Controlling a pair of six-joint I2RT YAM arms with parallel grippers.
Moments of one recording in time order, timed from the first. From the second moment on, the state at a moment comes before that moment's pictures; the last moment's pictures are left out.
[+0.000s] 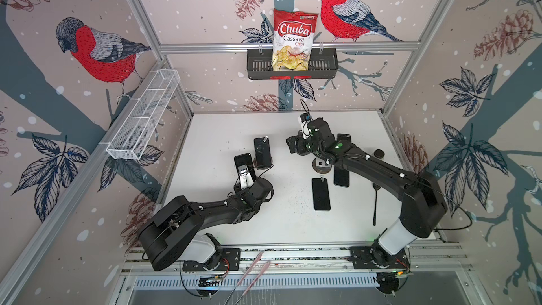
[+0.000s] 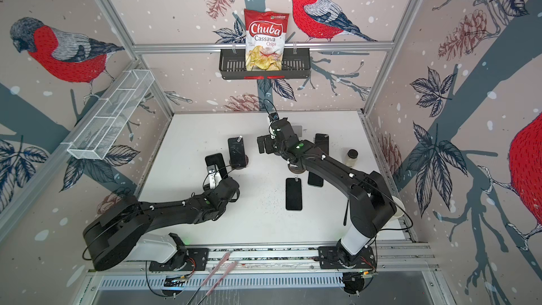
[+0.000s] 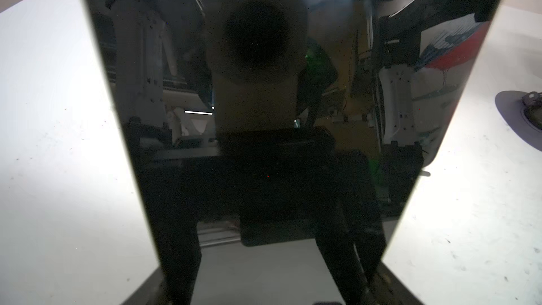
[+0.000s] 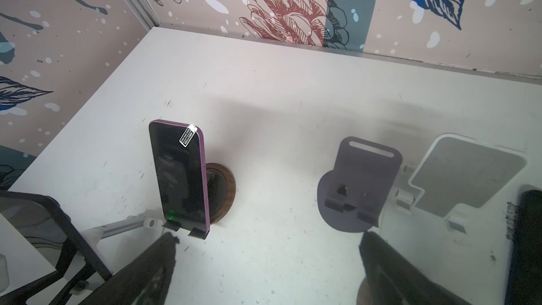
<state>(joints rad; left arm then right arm) -0.80 1.38 0.43 0.07 -0.77 -0.85 0.72 1.63 1.28 -0.24 0.08 0.24</state>
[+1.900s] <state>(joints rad) -1.02 1.44 0.44 0.06 -0.87 -0.86 0.75 1.65 1.30 -0.24 0.08 0.23</state>
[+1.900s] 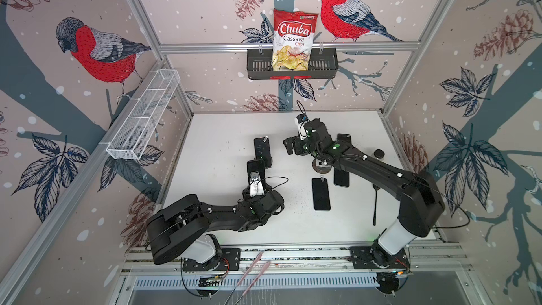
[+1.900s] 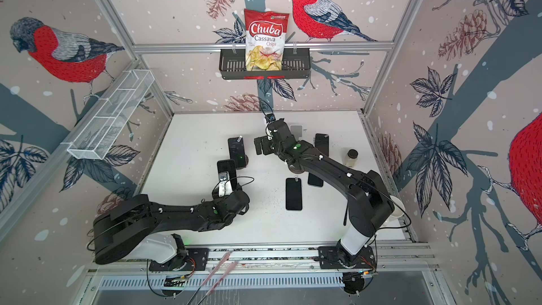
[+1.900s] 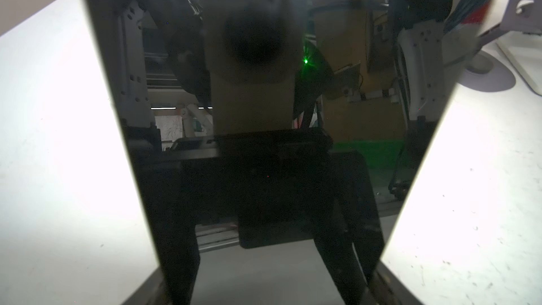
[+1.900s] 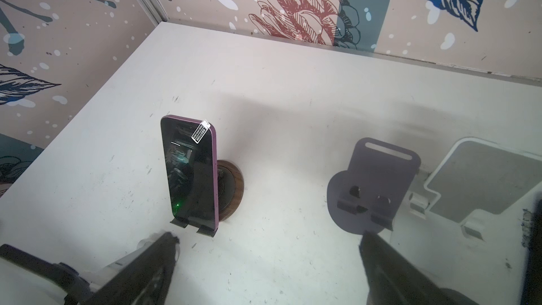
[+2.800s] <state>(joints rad) -1.03 1.50 0.47 0.22 -0.78 -0.70 0.75 1.65 1.31 -0.25 0.11 0.23</state>
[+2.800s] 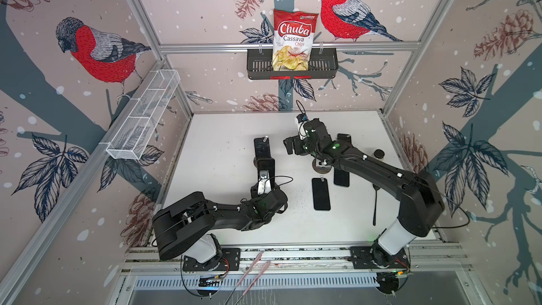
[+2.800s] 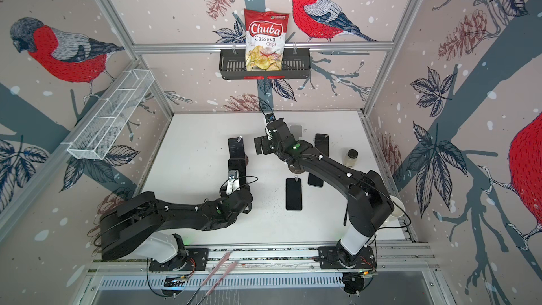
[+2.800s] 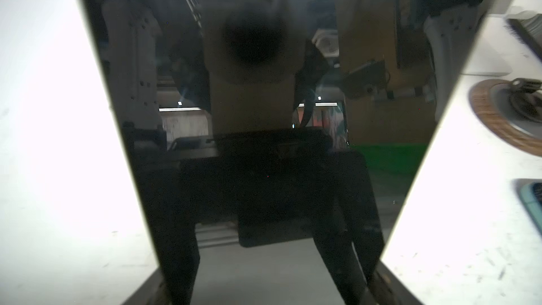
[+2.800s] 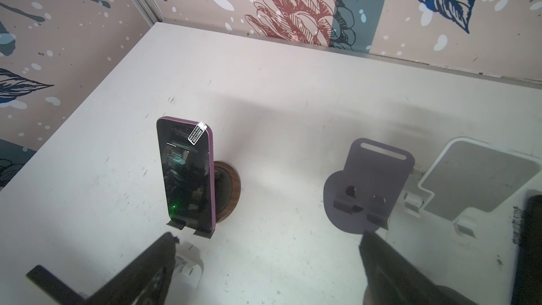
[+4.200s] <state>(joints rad) -1.03 1.64 0.56 0.37 -0.70 -0.63 0.76 1.67 1.32 -0.28 0.13 0.23</state>
